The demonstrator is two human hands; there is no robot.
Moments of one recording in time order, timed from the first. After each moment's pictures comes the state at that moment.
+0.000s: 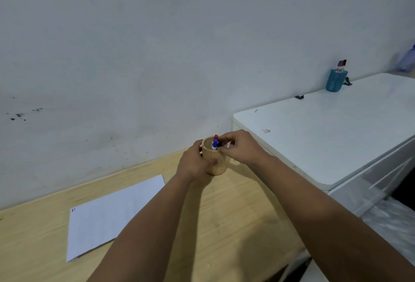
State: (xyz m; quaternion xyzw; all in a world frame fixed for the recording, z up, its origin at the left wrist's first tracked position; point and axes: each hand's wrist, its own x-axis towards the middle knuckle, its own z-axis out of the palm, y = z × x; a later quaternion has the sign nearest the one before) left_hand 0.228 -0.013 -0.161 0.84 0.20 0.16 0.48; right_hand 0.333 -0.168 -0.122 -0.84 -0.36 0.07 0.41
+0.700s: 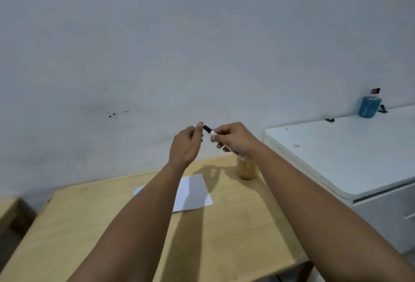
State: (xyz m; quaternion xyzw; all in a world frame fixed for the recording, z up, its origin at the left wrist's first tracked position) left_hand 0.093 0.029 -0.055 0.80 0.26 0.33 0.43; right_hand 0.214 -0.108 -0.027 -0.72 -0.39 0.22 0.54
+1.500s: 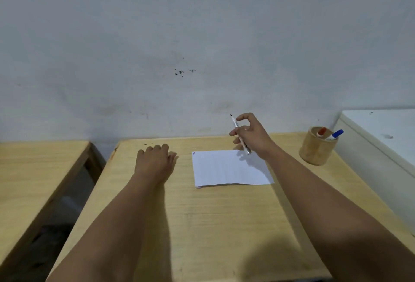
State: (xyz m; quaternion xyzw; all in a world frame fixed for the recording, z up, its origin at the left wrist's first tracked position) left_hand -0.114 0.199 -0.204 0.89 0.44 0.09 -0.04; right_hand 0.141 0.024 -0.124 -0.69 -0.35 0.30 0.56
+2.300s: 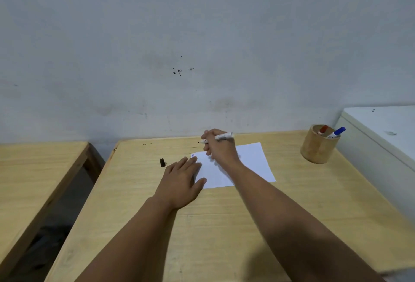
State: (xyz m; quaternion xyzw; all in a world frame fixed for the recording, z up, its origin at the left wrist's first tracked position) left_hand -0.104 0.126 -0.230 0.94 0.28 0.12 0.11; right_hand 0.064 0.070 -0.166 -0.67 -0.29 0.28 0.62
